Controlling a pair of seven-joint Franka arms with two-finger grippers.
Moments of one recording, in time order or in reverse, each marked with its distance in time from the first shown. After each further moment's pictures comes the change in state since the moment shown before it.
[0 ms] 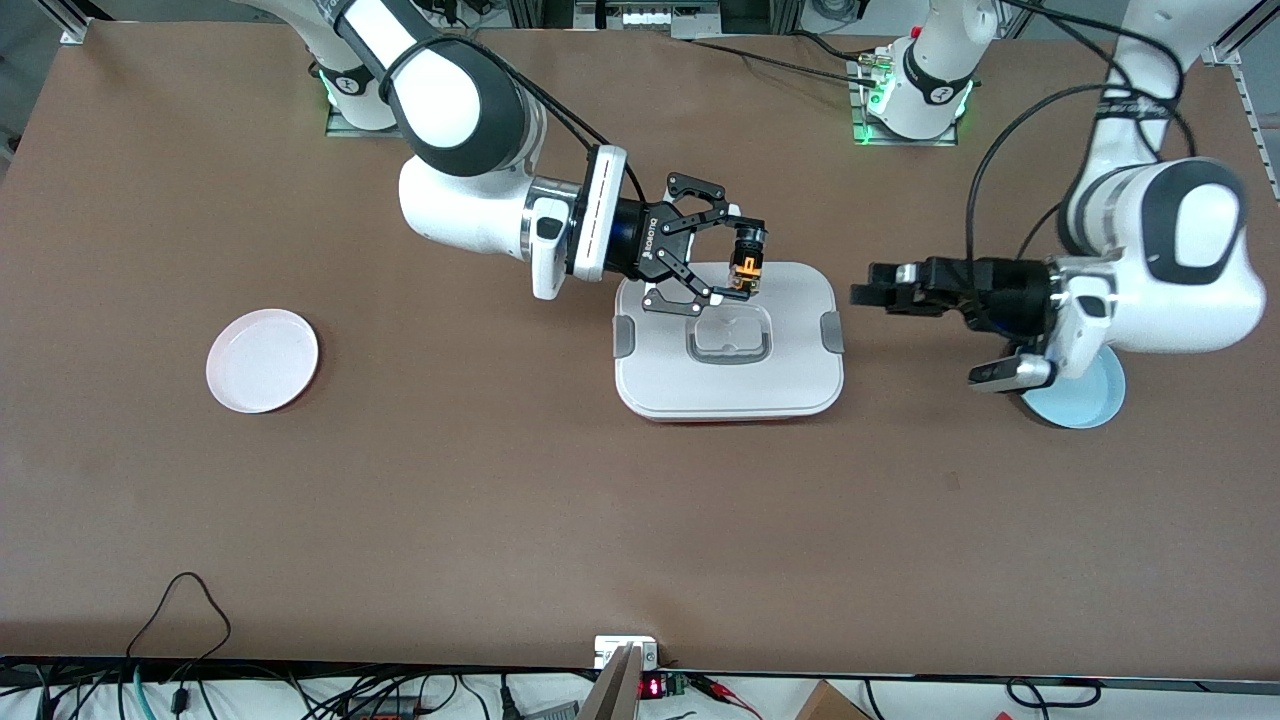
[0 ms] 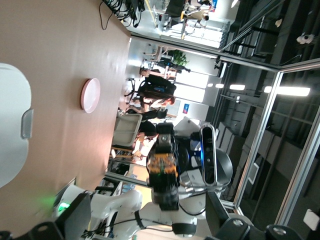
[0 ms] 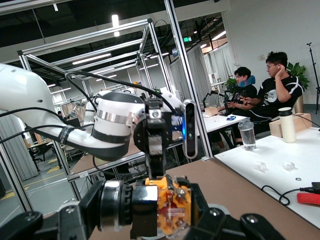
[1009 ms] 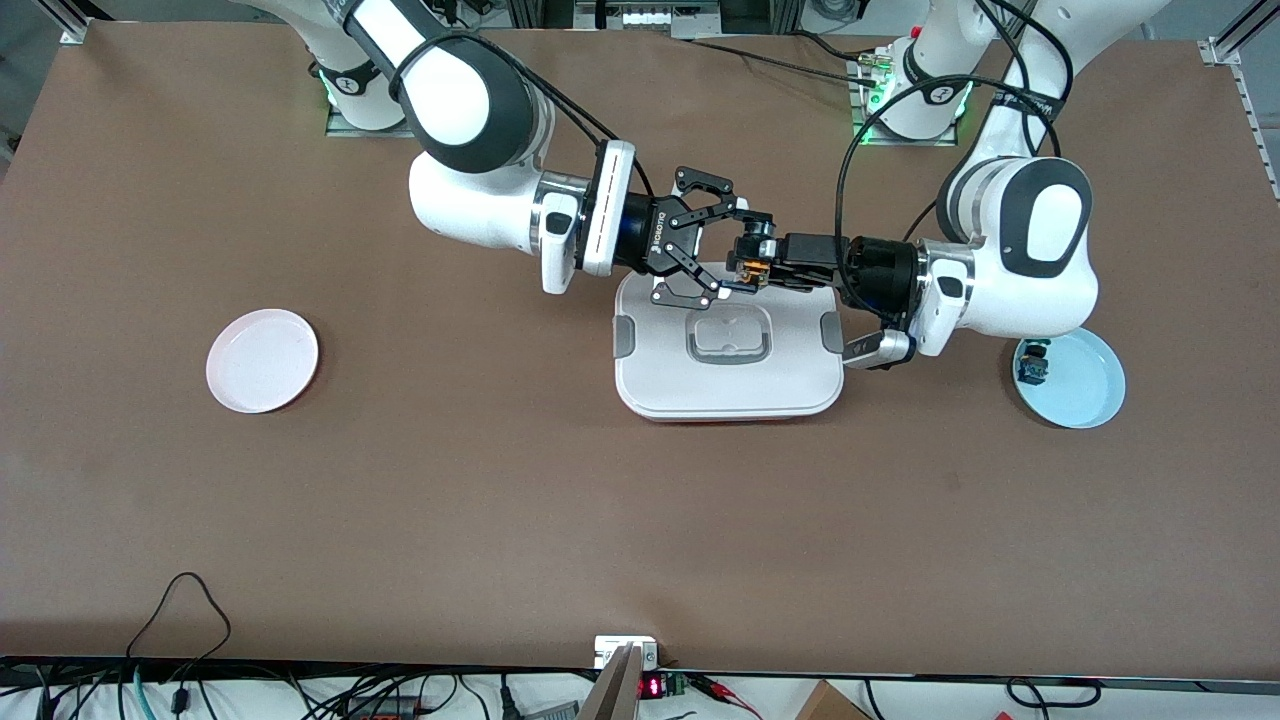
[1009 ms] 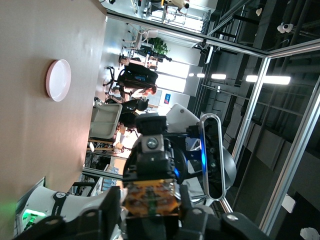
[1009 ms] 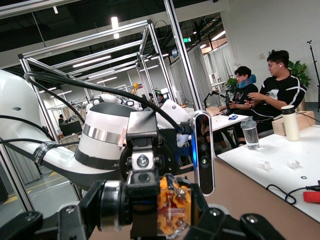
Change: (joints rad) left arm -0.111 -0.019 -0.078 -0.061 -0.145 0.081 0.064; right arm 0.017 0.003 0.000 0.000 0.028 0.008 -0.003
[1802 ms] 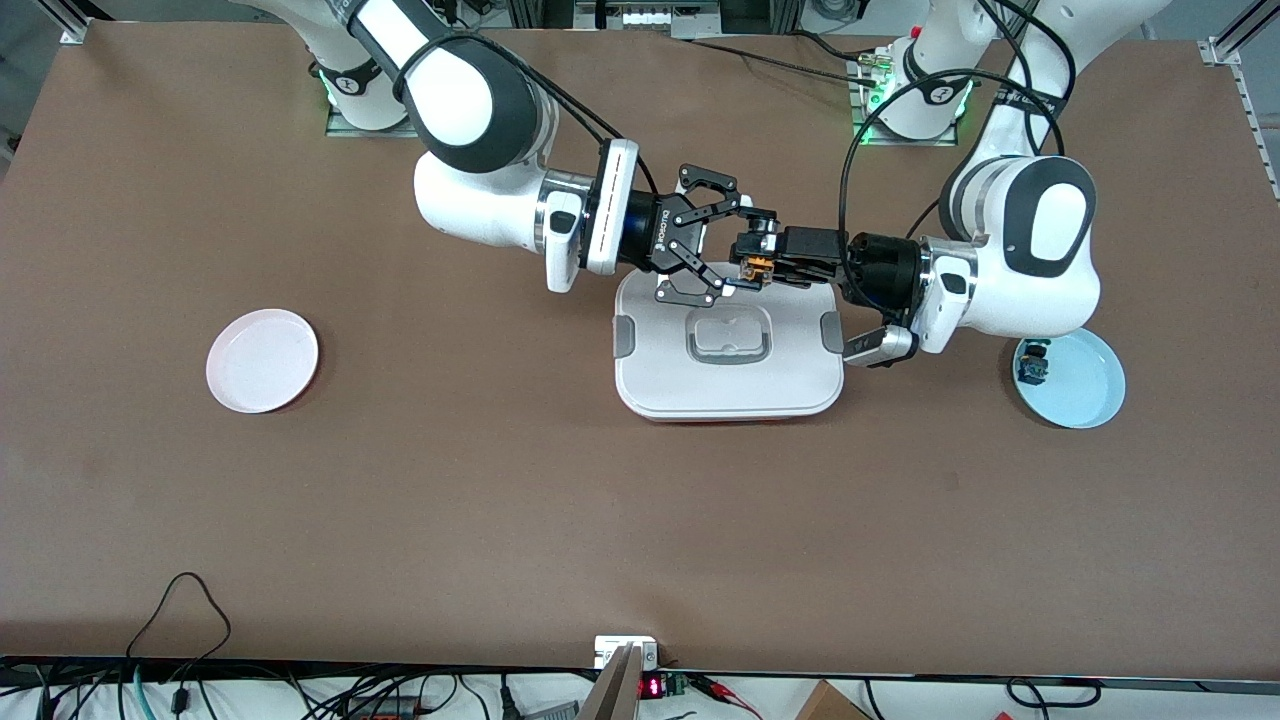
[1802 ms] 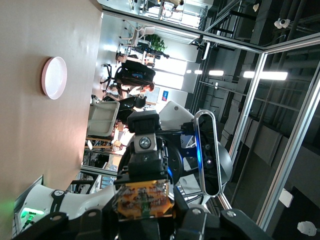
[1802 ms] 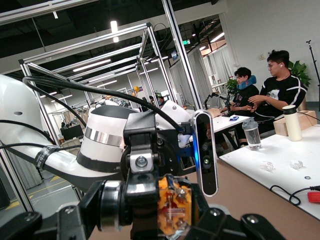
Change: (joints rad) left arm 0.004 0.000 0.000 -0.001 0.000 -0.013 0.009; right arm 0.006 0.001 0.000 0.003 0.033 0.001 0.000
